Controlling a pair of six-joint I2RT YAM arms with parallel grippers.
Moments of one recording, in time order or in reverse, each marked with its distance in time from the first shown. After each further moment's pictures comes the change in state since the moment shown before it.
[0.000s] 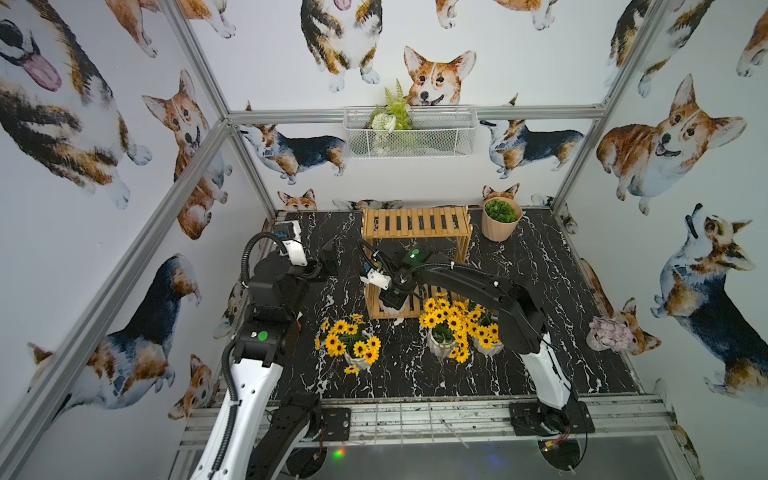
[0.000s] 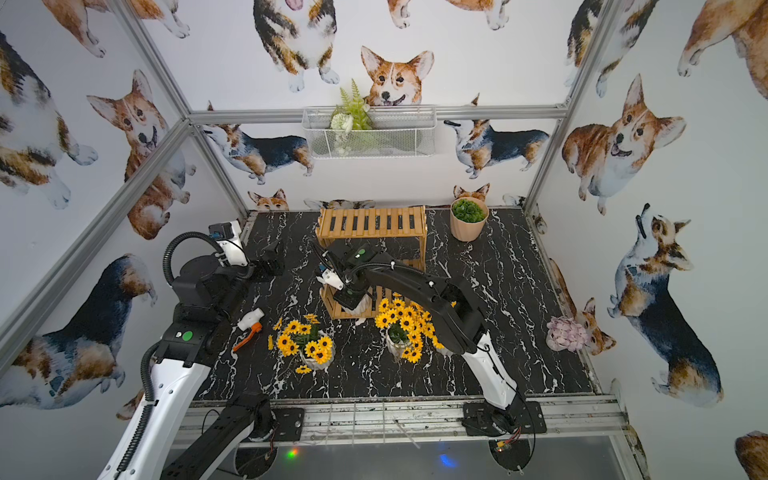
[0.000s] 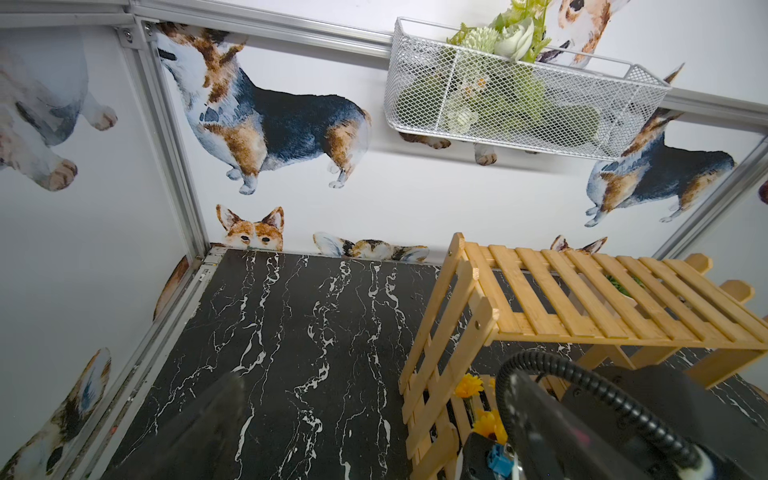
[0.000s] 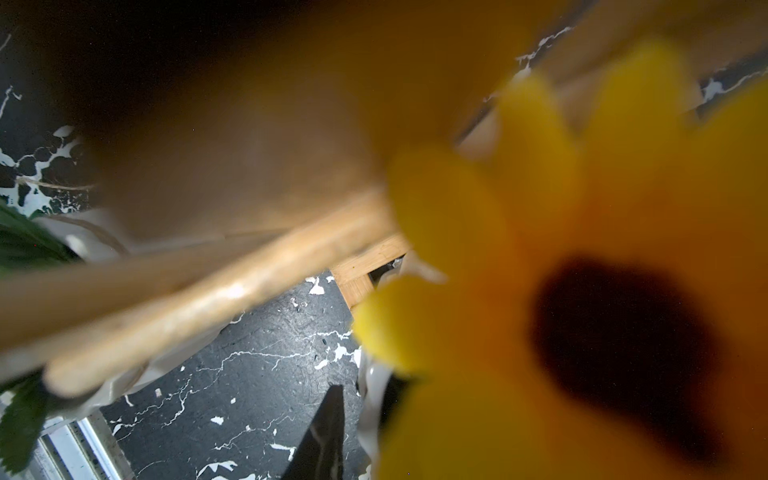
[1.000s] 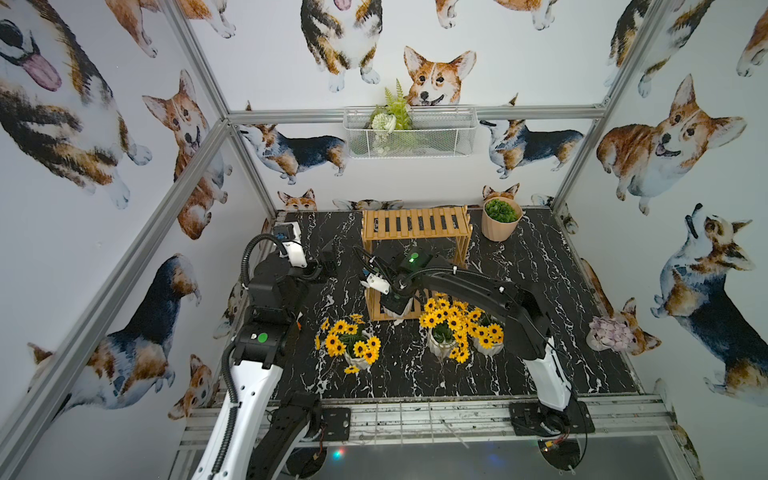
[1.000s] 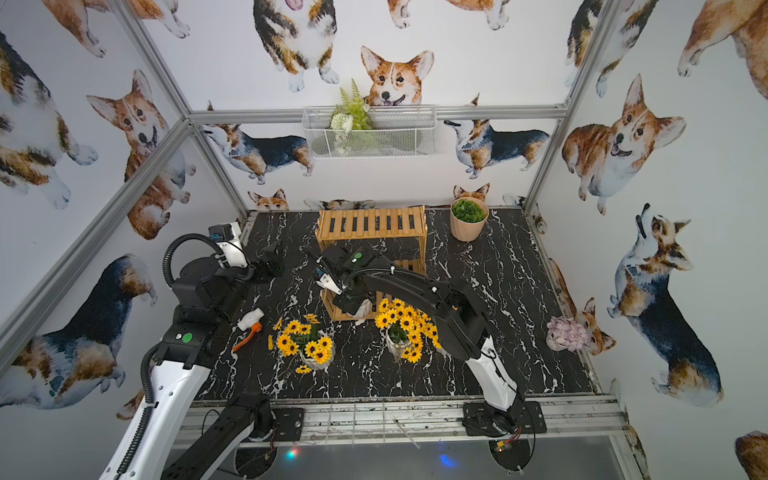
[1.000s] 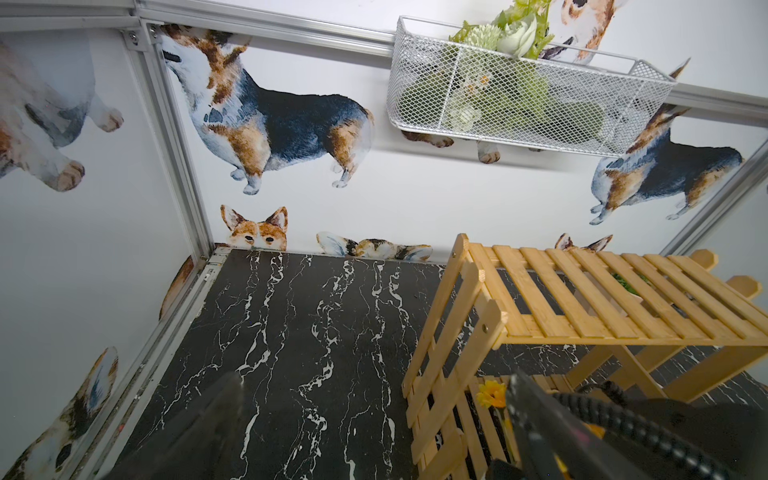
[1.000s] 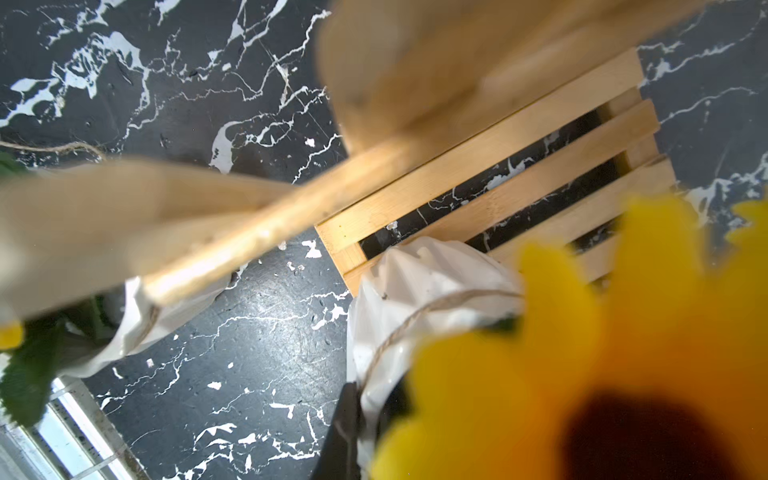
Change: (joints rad) left arm 0.001 -0.011 -0.011 0.000 -0.007 0.010; right arm 0.048 -0.058 -0.007 -0.067 0.132 0.024
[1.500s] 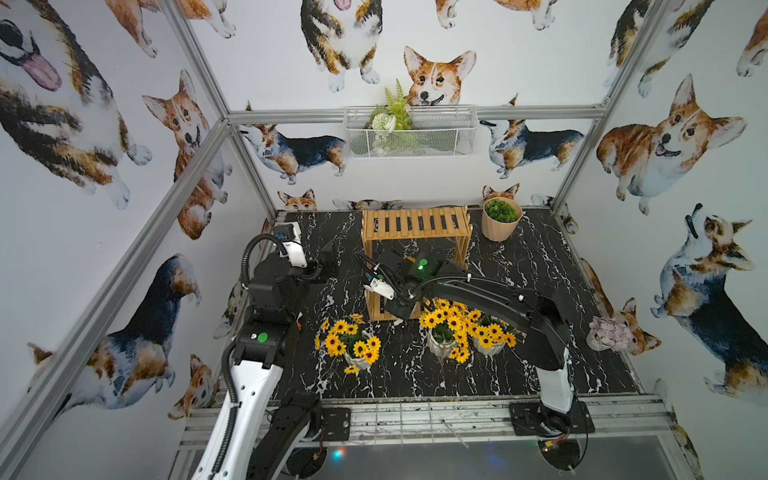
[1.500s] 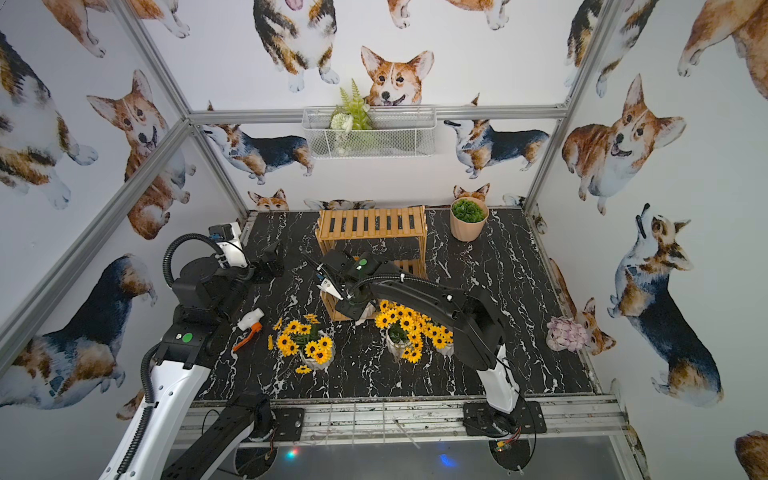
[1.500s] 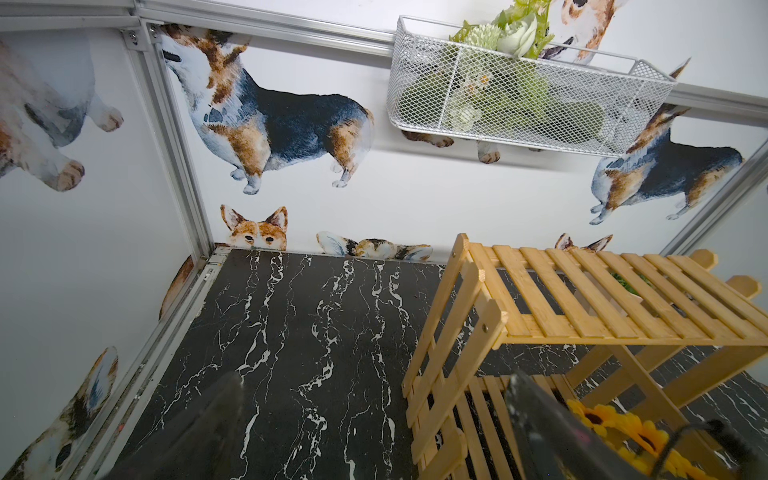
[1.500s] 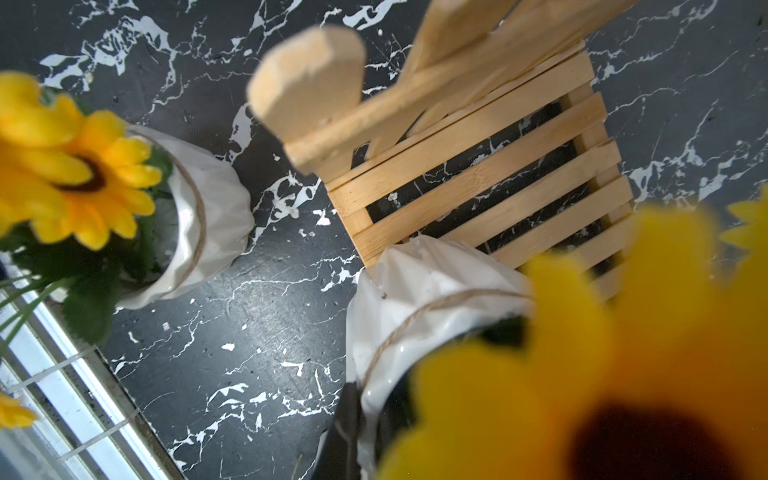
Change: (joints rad) left arm 0.000 0.002 0.000 0.000 0.000 0.000; right arm 0.057 -0.142 -0.121 0.008 0.071 0.027
